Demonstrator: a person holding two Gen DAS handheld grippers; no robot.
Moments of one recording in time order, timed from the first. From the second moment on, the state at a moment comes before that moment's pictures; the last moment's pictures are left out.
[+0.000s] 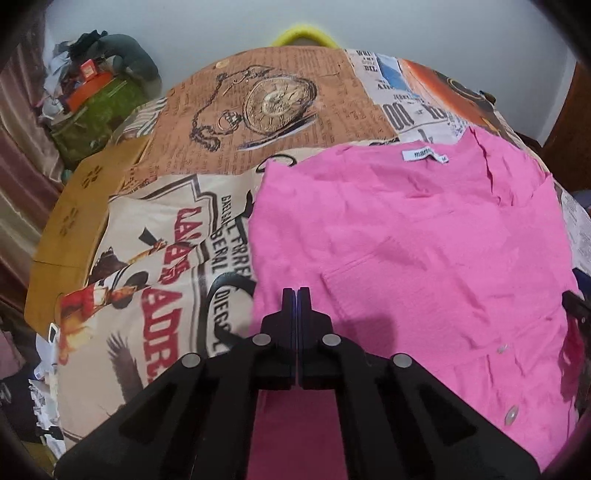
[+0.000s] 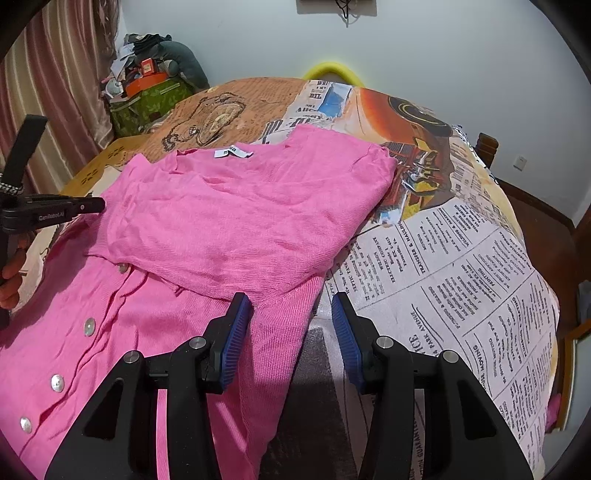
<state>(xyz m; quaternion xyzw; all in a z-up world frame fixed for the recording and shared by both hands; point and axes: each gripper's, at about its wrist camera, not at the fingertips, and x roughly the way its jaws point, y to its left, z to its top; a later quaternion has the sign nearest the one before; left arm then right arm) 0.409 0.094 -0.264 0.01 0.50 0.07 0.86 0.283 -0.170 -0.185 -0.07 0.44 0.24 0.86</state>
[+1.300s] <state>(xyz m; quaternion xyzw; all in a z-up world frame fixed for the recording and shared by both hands) 0.224 0.110 -0.259 -0.08 0.56 0.00 0.83 0.151 -0.197 -0.177 -0.03 0.52 0.23 0.82</state>
